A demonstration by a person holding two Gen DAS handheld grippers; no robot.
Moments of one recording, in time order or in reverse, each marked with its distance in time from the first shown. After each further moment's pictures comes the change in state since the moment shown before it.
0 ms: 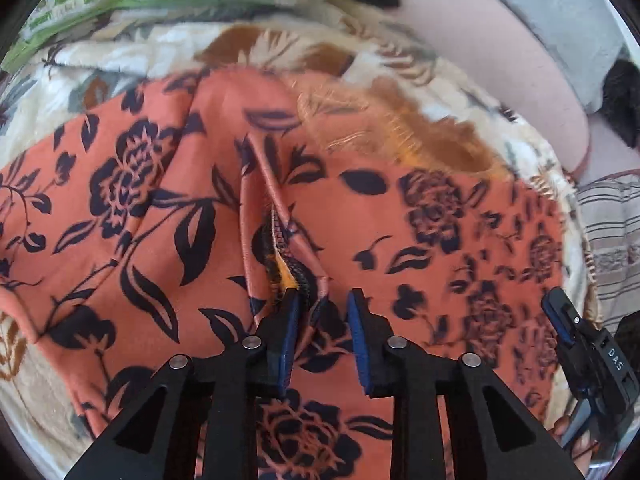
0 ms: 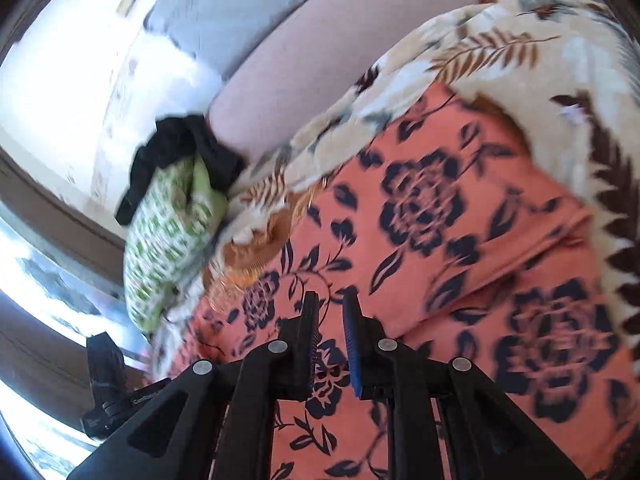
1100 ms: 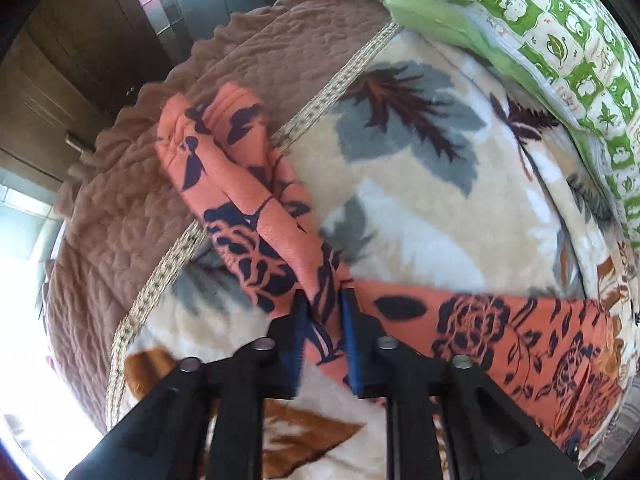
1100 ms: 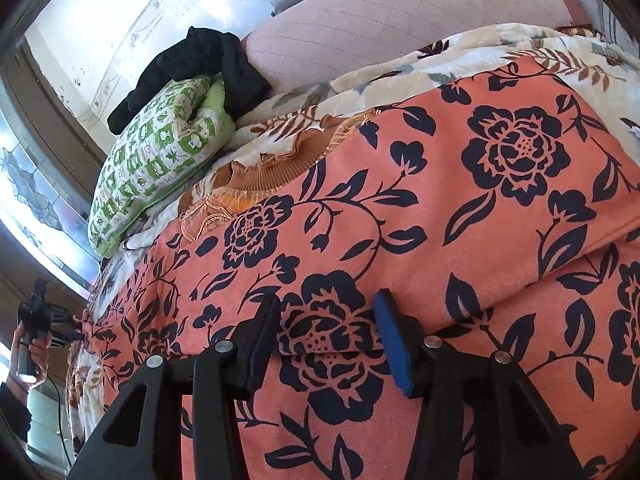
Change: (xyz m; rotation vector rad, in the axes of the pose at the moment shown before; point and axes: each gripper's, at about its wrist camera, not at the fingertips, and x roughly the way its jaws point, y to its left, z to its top) left arm -0.146 0.328 0.065 -0.532 0.038 0.350; right arm 0.035 0.034 -0.050 -0.242 -0.006 -0.070
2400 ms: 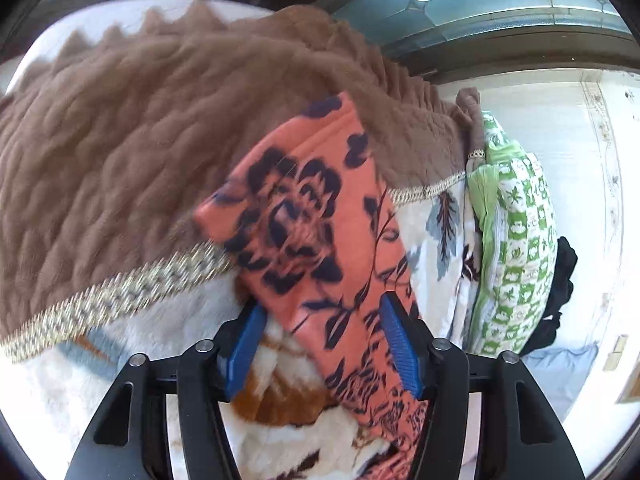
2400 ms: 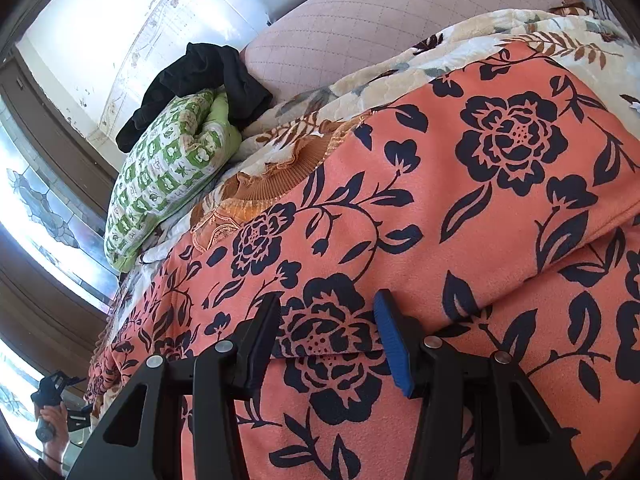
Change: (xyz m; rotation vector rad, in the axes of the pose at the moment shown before) left arm 0.012 0.220 -0.111 -0.671 -0.127 -0.584; right arm -0.003 -0.011 0.001 0.061 -0.013 0.071
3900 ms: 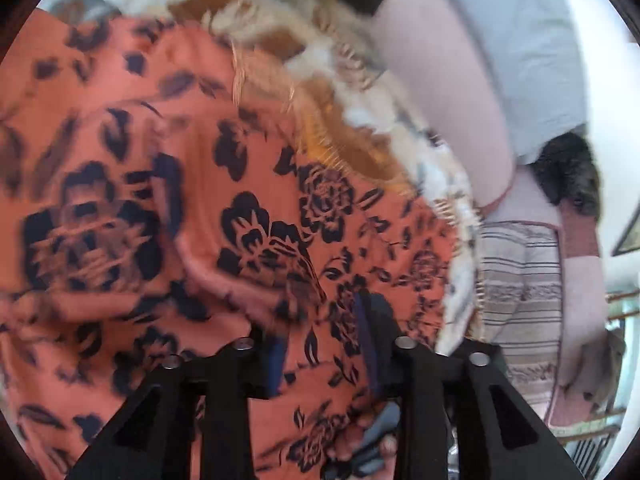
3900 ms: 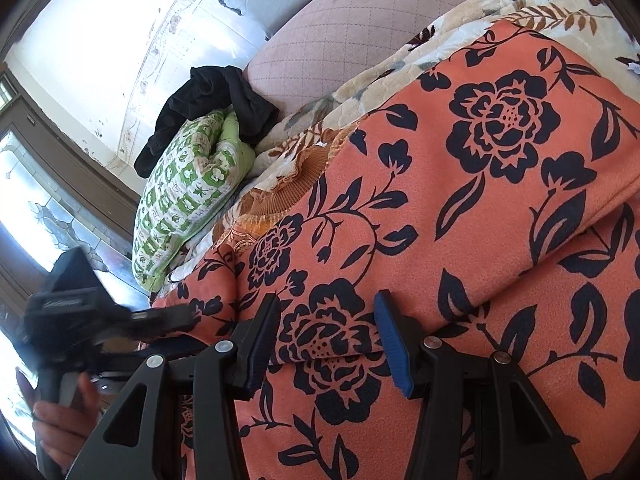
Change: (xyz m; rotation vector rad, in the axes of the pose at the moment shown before) left arm 0.195 -0.240 -0.376 0.822 0.598 -0.133; right arm -0.004 -0.018 -0.002 0.091 -0.028 0.121
